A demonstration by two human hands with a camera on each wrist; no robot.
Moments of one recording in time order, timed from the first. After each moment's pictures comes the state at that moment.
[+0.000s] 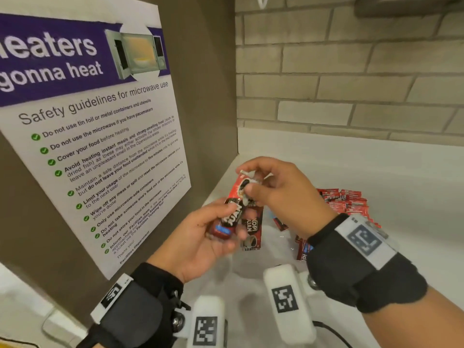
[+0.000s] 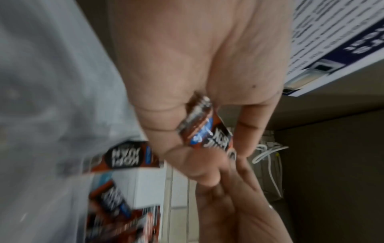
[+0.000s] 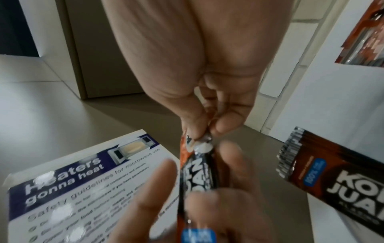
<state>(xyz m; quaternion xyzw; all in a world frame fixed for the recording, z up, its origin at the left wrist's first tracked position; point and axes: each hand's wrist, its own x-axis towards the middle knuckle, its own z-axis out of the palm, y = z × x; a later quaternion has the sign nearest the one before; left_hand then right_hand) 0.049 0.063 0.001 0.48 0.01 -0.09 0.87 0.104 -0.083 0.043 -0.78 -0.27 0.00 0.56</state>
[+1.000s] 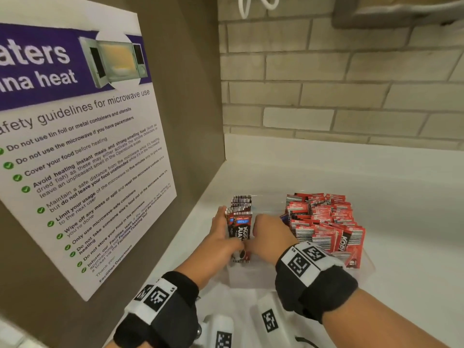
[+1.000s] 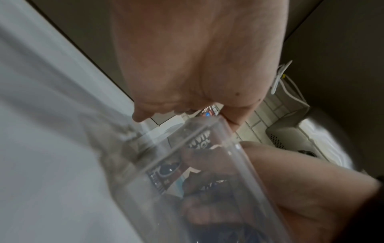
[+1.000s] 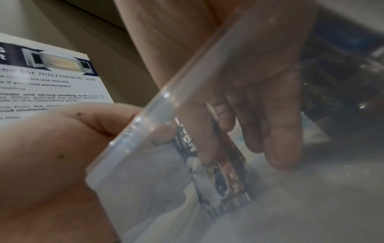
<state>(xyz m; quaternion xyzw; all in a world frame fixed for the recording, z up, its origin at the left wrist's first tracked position) 0.085 0.046 -0.056 0.77 0.02 -0.06 0.64 0.126 -0.084 -0.033 -0.95 -0.17 0.07 0.26</state>
